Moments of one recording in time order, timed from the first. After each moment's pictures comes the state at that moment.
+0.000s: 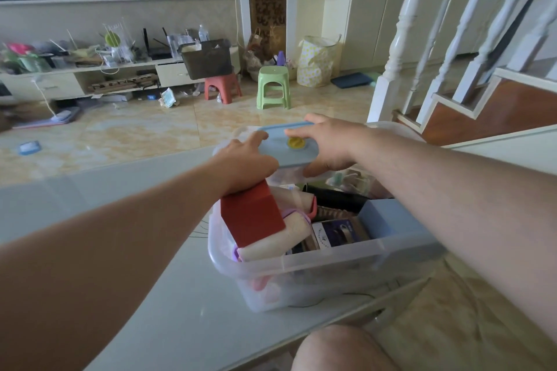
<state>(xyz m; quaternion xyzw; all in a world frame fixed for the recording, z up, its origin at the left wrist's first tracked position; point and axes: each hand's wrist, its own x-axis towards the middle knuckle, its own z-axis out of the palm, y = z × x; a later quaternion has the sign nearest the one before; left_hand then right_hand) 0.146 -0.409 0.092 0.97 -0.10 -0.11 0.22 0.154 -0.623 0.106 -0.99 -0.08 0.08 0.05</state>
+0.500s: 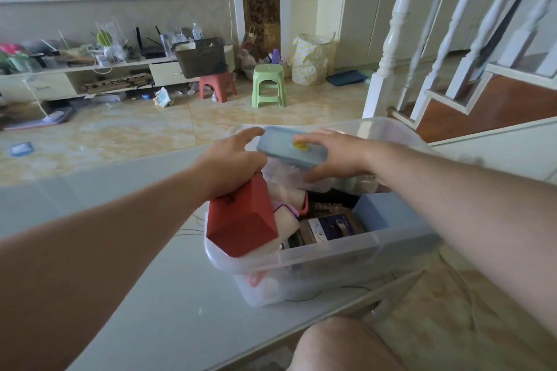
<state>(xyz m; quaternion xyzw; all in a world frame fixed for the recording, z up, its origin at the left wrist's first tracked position) 0.135 -0.395 0.088 0.93 -0.13 -0.05 0.33 0.139 -0.645 0.071 -0.98 -0.05 0.08 0.16</state>
